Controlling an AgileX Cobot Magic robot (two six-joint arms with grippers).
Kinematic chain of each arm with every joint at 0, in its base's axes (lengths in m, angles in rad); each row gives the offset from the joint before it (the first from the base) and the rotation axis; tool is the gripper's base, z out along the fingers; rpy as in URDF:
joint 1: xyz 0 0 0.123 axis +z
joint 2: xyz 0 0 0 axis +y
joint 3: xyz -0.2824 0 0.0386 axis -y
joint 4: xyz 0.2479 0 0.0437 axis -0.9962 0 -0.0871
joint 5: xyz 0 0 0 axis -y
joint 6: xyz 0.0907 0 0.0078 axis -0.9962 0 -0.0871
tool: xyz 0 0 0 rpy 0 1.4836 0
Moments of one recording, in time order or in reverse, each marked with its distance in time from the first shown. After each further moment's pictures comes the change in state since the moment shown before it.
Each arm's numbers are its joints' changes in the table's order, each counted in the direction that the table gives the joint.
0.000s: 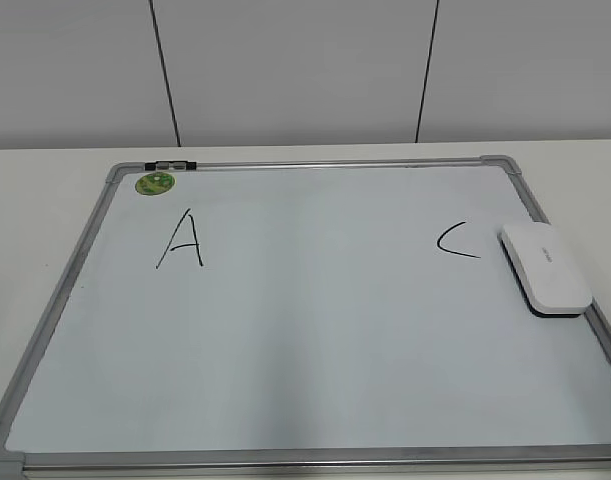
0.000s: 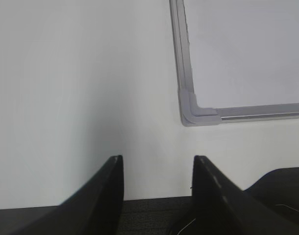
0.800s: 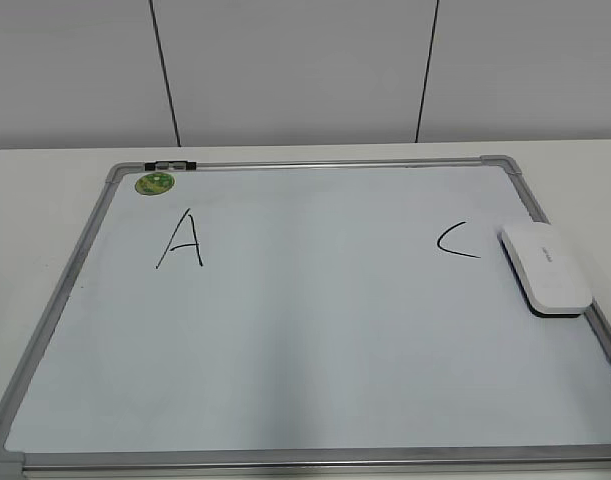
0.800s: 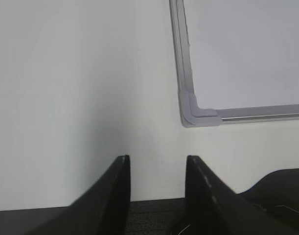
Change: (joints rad) left arm 0.000 -0.002 0.000 0.000 0.002 0.000; right arm 0.000 0.000 0.000 0.000 0.000 0.000
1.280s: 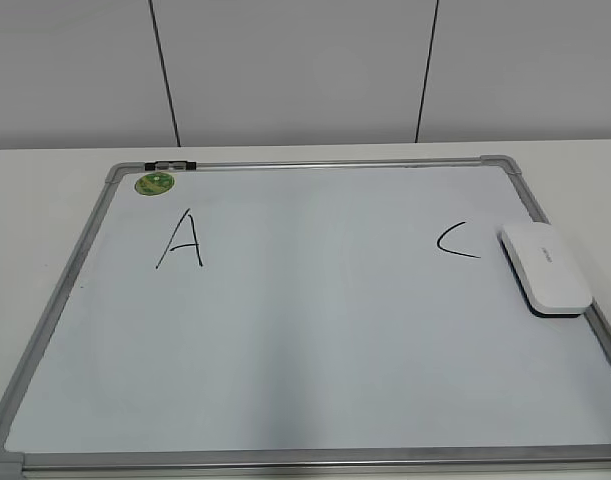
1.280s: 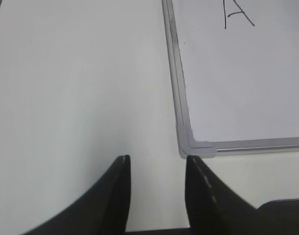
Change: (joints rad) left arm 0.002 -0.215 0.000 0.000 0.000 0.000; right arm -0.060 -0.181 0.000 0.000 0.000 0.000
